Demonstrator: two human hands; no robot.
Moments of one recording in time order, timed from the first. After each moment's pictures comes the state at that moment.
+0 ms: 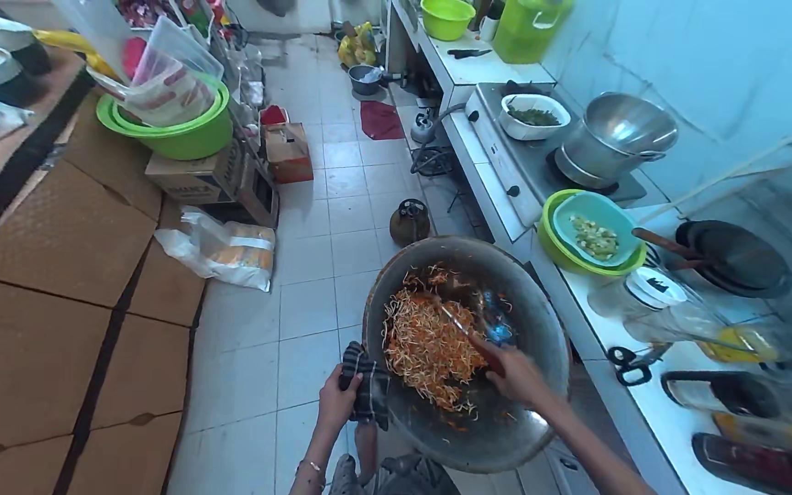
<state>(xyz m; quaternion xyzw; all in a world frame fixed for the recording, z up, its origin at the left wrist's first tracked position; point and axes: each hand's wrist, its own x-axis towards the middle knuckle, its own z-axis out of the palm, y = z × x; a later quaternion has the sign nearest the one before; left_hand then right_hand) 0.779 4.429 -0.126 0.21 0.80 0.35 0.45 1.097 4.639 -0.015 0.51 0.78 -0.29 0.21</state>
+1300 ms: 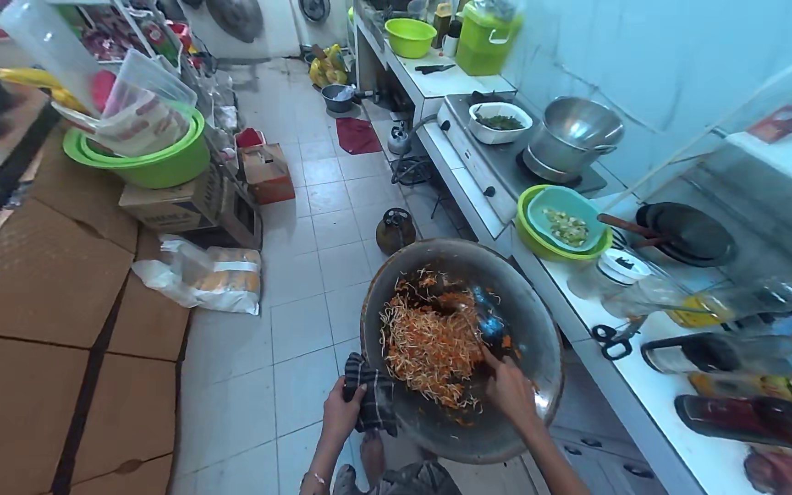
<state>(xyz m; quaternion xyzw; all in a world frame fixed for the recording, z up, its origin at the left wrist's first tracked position) 0.777 4.424 -0.132 0.23 0.77 0.35 0.47 1.078 4.569 -0.028 0.69 0.67 -0.22 0.15</state>
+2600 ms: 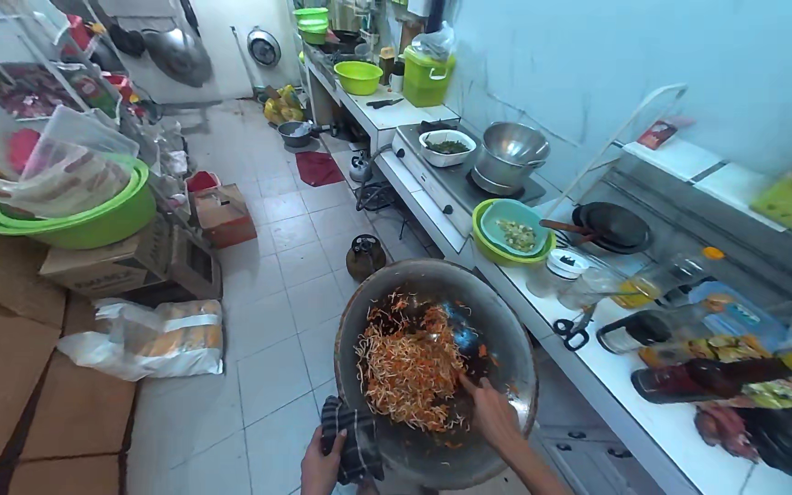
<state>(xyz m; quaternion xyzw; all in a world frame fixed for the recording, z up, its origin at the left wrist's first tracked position) 0.775 4.415 -0.143 0.26 0.78 0.35 0.45 1.080 4.553 -0.021 0.69 0.66 -0.23 0.21</state>
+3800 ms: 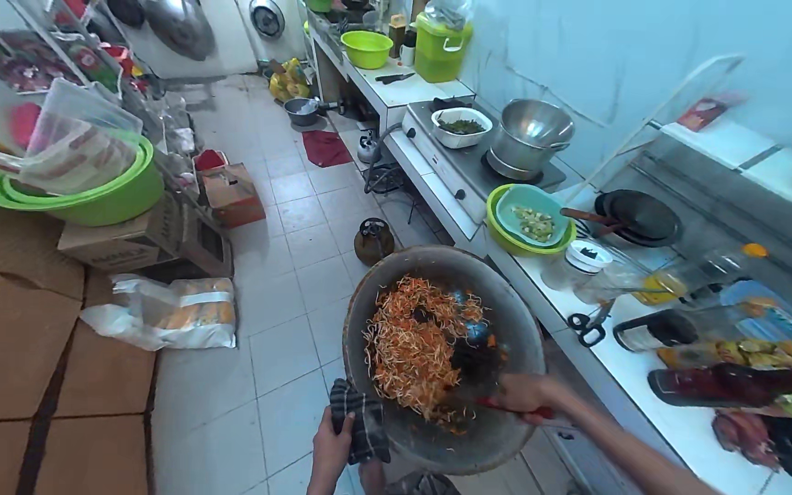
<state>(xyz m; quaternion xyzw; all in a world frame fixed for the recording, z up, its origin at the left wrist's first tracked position) 0.785 4.423 -0.132 0.25 0.79 0.33 0.46 1.113 4.615 0.036 0.54 0.58 -0.44 0.42</state>
